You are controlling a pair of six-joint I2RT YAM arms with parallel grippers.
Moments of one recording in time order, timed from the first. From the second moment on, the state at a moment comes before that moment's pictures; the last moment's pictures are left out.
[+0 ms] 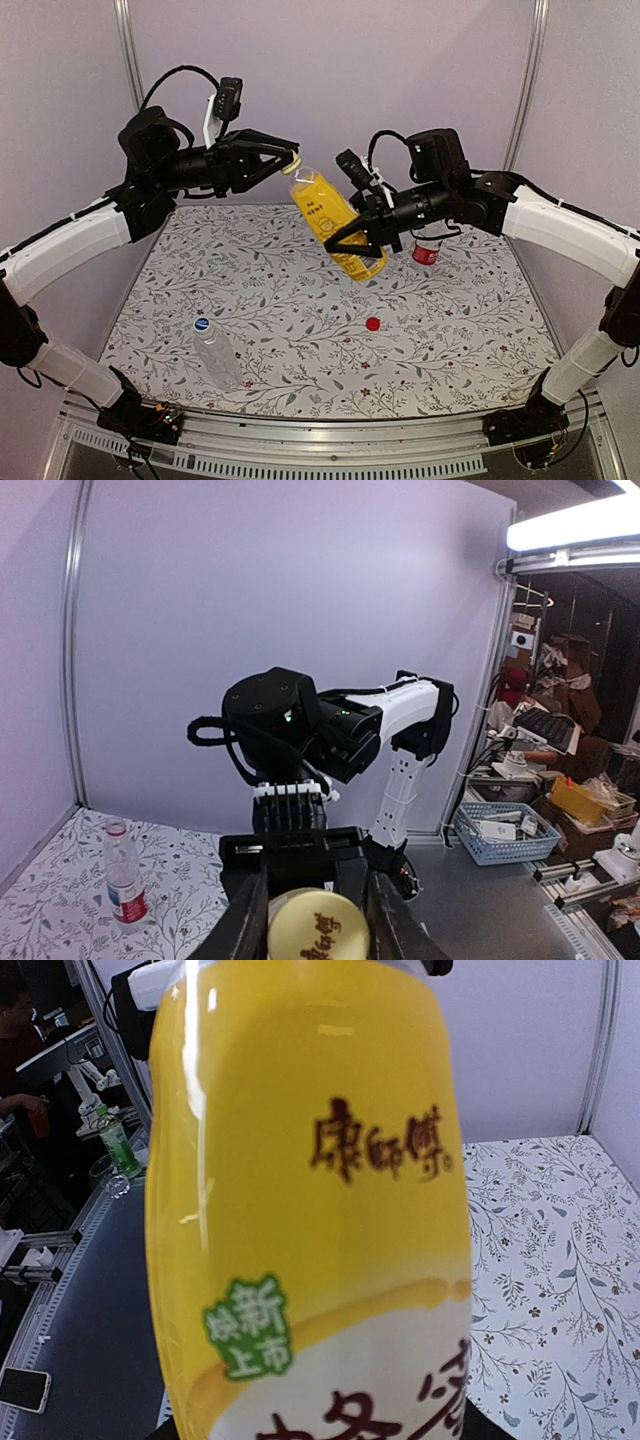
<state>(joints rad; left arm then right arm) -0.63 1.38 1.27 0.41 0.96 -0.40 0.81 1.56 1.48 -0.36 -0.81 -0.15</state>
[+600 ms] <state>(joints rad) -0.63 1.38 1.26 0.37 0.84 -0.42 0.82 1.56 1.48 -0.36 -0.62 -0.14</state>
